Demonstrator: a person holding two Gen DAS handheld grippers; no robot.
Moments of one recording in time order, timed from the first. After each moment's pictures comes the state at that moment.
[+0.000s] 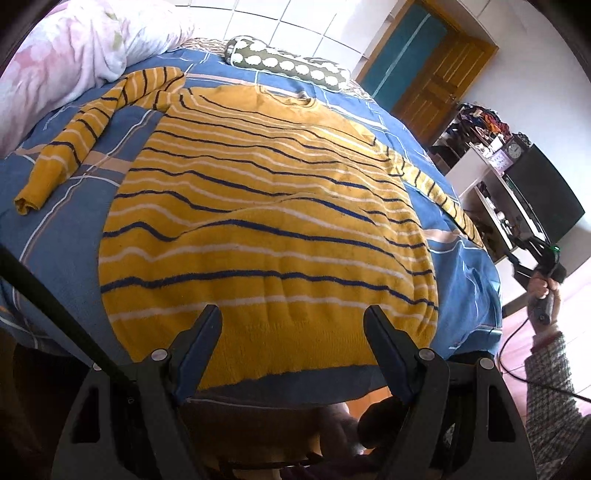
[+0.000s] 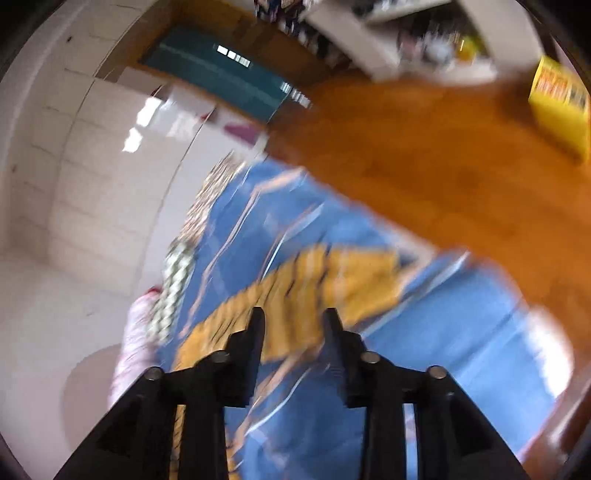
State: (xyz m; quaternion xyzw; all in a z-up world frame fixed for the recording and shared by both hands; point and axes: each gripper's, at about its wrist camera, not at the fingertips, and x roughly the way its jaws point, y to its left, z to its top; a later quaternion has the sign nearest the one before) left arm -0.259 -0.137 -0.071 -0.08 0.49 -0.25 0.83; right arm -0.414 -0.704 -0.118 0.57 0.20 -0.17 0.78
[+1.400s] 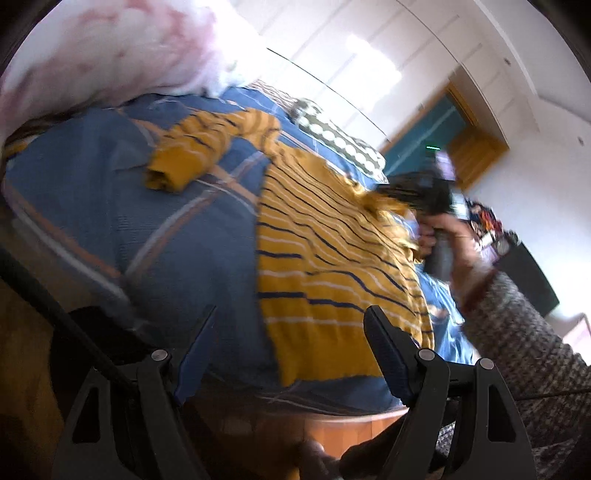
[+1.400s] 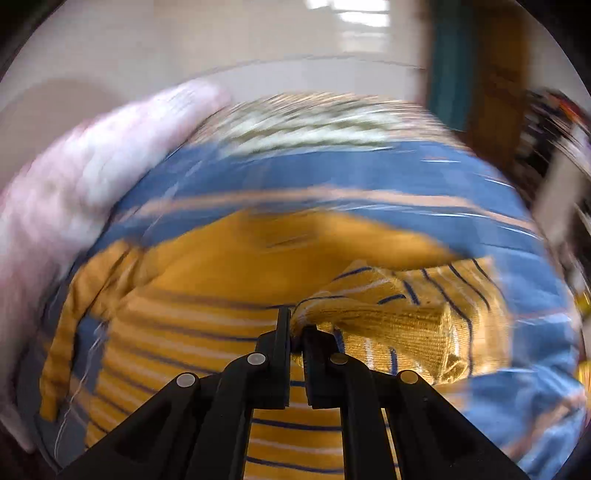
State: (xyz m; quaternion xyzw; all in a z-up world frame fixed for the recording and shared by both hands) left arm -0.274 0.034 -0.082 -0.25 0.39 -0.21 0.86; right arm -0.005 -0.291 -0.062 0.06 0.42 -0.05 0.90
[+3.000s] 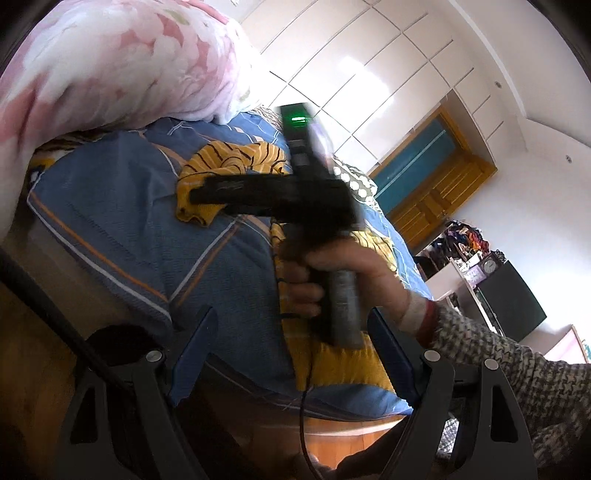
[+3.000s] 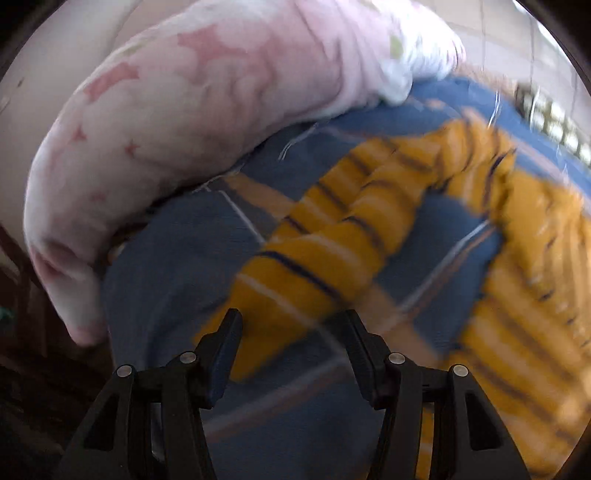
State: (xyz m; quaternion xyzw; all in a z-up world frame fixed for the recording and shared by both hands) left arm -0.281 0.075 -0.078 -0.27 0.35 -0.23 0.87; right arm -0.048 -0.007 -0.123 -0.01 0.48 0.23 0.84
